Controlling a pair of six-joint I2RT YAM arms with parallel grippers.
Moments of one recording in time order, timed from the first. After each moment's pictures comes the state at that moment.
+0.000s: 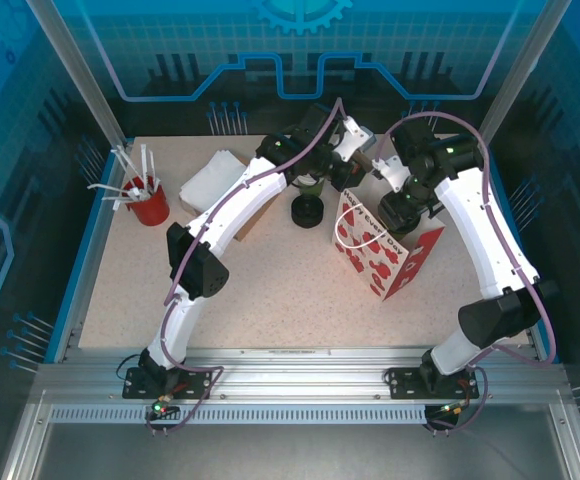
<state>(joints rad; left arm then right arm) -0.65 2.25 2.45 -0.91 0.41 0.02 0.31 1.60 1.88 -1.58 0.10 -0.25</state>
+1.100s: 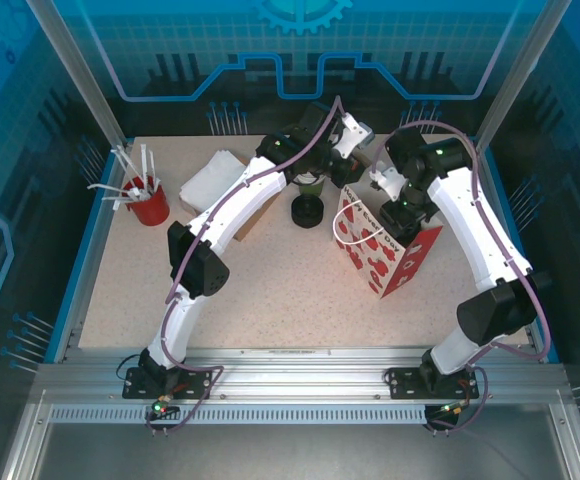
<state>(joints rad) -0.64 2.26 2.45 -0.87 0.39 0.03 0.30 1.61 1.79 -1.58 0.10 -0.28</state>
